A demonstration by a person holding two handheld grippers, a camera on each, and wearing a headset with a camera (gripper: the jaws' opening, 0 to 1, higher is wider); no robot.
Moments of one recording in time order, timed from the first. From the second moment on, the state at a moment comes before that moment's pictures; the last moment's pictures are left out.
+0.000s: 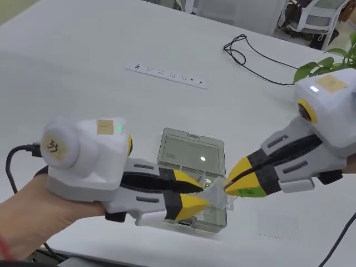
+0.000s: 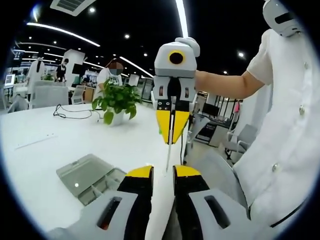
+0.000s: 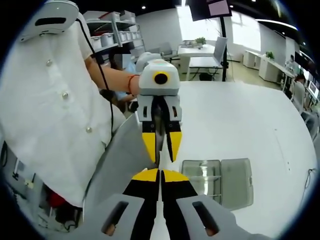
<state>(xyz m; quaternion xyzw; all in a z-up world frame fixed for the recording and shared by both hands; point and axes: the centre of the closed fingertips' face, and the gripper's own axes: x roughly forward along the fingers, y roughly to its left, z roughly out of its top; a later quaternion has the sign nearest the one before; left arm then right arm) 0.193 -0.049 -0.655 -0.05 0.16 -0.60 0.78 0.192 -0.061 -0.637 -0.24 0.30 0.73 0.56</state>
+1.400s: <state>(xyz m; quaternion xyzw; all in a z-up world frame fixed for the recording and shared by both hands) 0.226 0.006 -0.696 -0.02 0.19 -0.51 0.84 0.269 -0.017 -0.712 -0.22 0.30 0.67 0.64</state>
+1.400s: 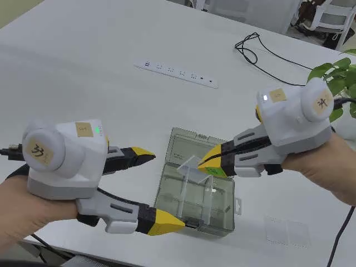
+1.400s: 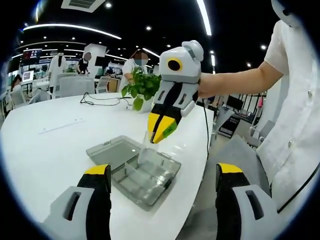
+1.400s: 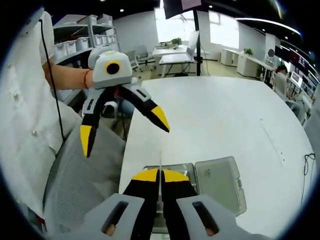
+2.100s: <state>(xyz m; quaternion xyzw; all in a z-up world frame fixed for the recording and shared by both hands) 0.229 0.010 -0.702 -0.03 0.19 -0.50 0.84 0.277 -0.006 -0.752 -0.22 0.32 0.65 0.65</state>
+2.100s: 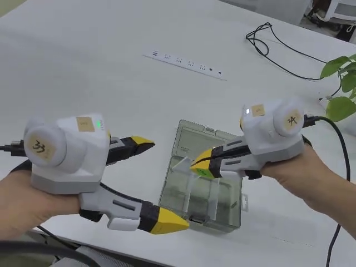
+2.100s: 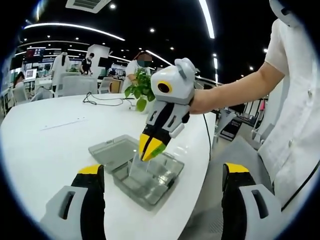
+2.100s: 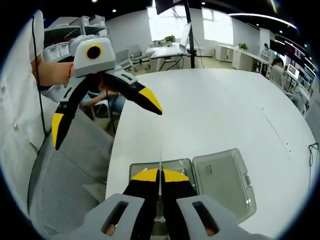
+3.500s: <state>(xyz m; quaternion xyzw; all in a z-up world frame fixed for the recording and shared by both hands) 0.227 0.003 -0.705 -0.04 0.20 -0.51 0.84 0.272 0.007 -0.797 -0.29 0.34 0.66 0.61</state>
